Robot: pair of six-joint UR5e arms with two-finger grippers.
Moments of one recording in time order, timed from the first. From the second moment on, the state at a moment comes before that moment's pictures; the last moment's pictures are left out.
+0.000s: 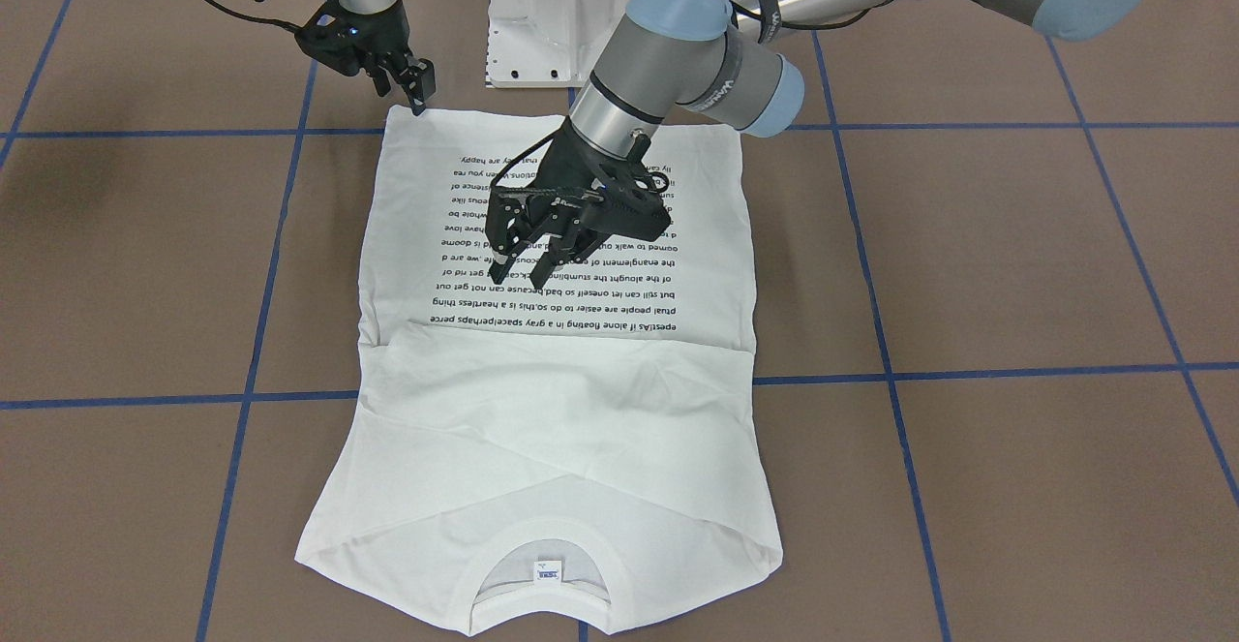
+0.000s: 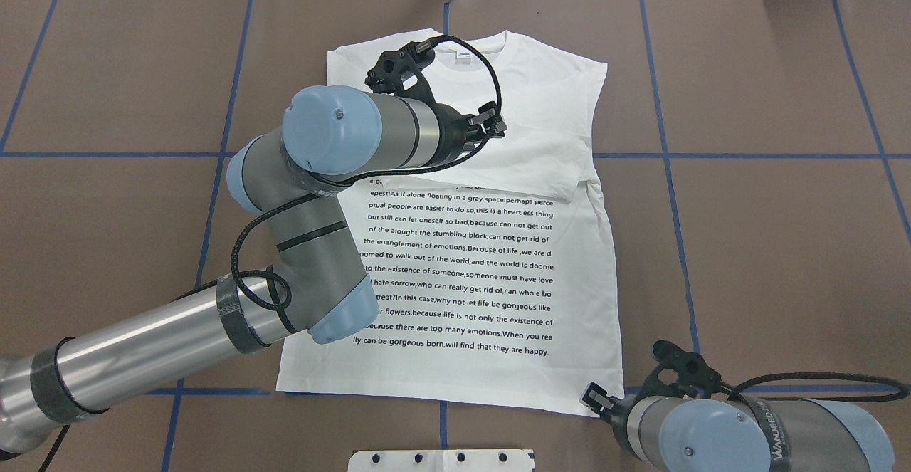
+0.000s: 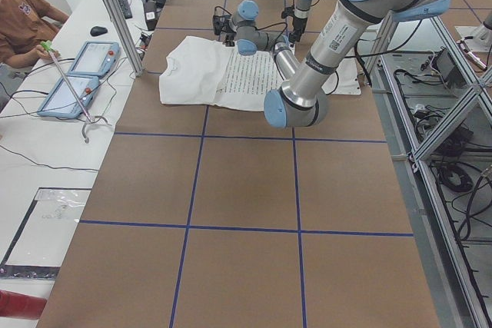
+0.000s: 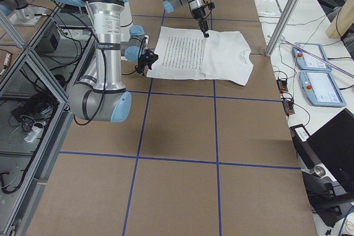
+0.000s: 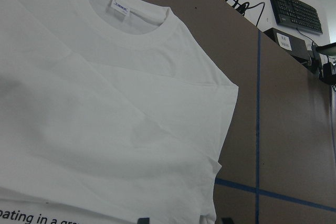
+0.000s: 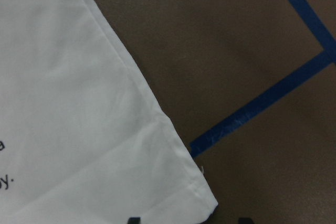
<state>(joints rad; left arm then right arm) -0.55 -2.38 -1.48 -2.25 -1.67 -1.63 0.05 -1.52 2.13 -1.43 1.54 2.15</state>
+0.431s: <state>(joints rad) -0.55 -2.37 -1.48 -2.25 -1.67 -1.62 0.05 -1.52 2.13 -1.43 1.54 2.15</state>
